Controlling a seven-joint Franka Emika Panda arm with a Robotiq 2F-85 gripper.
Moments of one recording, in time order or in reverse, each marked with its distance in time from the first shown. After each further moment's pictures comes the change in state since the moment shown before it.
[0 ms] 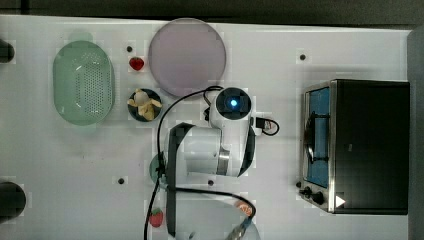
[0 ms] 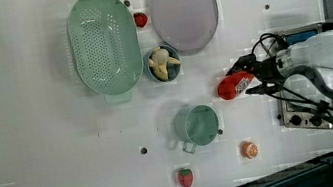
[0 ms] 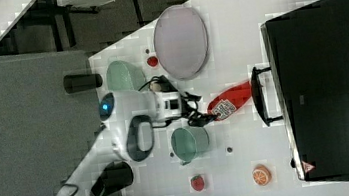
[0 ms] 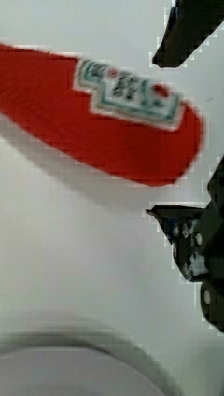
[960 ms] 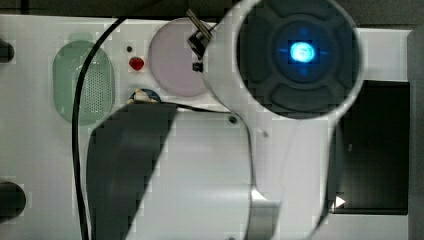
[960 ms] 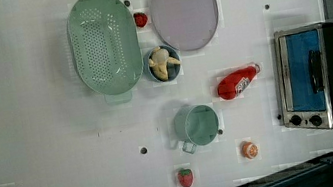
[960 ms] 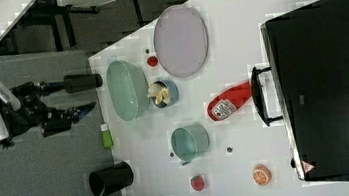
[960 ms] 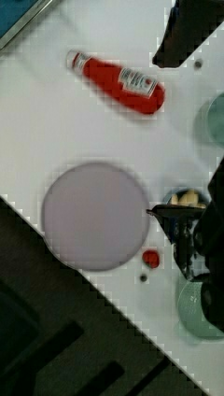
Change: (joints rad) arm 0.015 -0.346 -0.014 0.604 -0.016 -0.626 0.003
